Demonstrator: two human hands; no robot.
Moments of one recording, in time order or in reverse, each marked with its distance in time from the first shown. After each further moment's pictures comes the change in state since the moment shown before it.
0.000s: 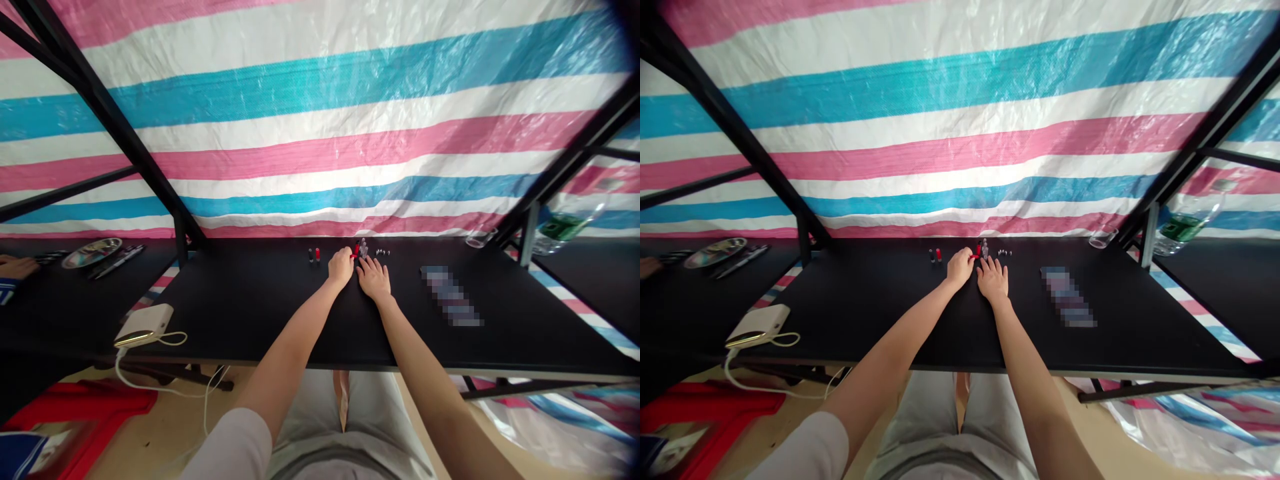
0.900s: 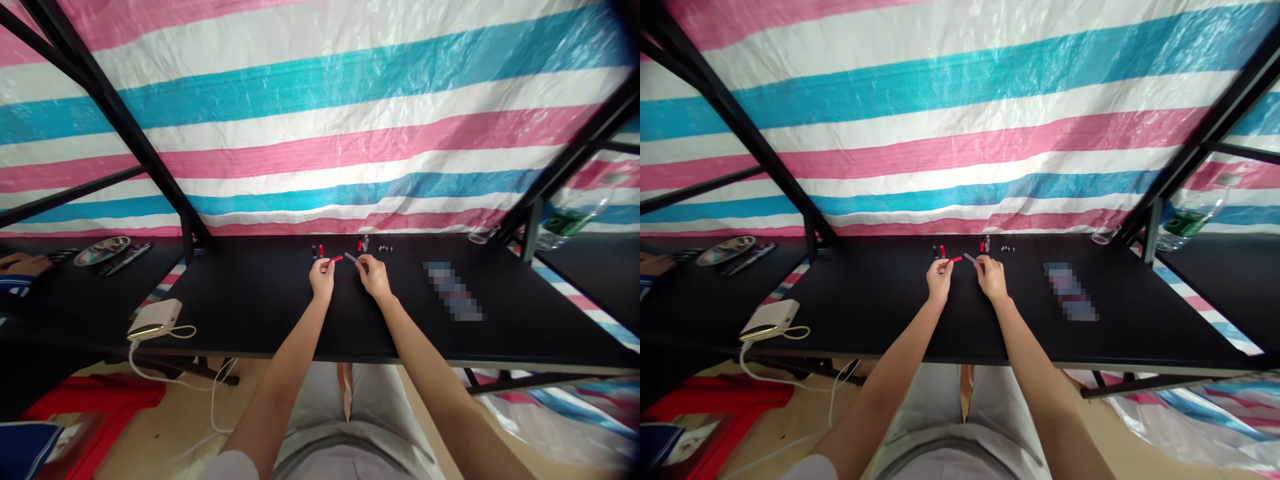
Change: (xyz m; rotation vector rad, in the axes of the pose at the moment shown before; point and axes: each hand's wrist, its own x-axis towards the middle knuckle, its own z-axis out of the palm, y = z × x) left_hand -0.058 -0.035 -0.019 -0.778 0.407 -0.360; right_hand -0.013 -0.010 -0.012 0.290 0.272 -0.280
